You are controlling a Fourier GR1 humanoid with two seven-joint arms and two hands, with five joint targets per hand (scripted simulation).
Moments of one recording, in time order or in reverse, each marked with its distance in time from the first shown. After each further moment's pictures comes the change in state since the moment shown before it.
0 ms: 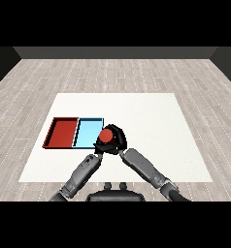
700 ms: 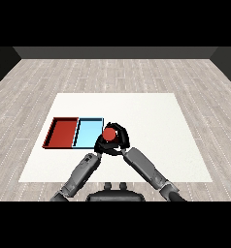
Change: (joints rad) left arm 0.000 -0.010 0.046 -0.018 0.006 -0.261 -0.054; right arm 0.030 0.009 -0.071 -0.004 0.044 0.044 0.006
